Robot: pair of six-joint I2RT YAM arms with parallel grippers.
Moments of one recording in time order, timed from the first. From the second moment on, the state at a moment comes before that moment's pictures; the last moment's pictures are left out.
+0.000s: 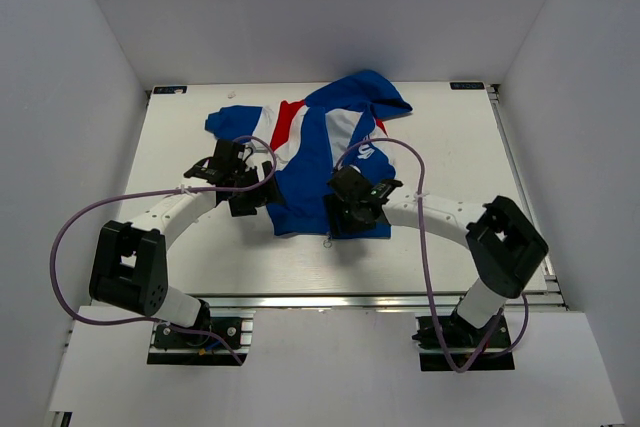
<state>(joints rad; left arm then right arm) -0.30 1.45 0.92 -0.48 0.26 -0.52 0.88 1.62 1.06 -0.53 0.09 0.52</state>
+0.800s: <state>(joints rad) -0.30 1.45 0.92 -0.45 0.28 -0.52 0.88 1.82 1.17 -0.57 0.15 0.65</state>
